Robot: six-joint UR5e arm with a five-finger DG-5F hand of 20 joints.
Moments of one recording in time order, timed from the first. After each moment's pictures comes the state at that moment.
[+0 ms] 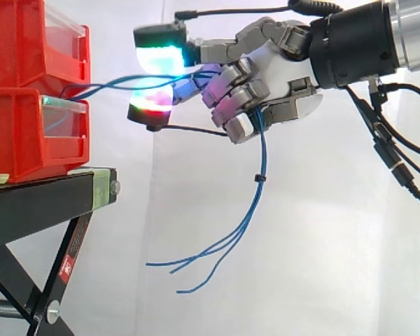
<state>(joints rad) 0.11 -1.95 -1.47 -3.03 -1.15 -0.12</state>
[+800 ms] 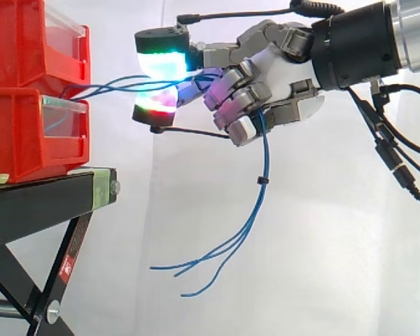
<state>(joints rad) 0.11 -1.95 -1.47 -3.04 -1.14 -0.12</state>
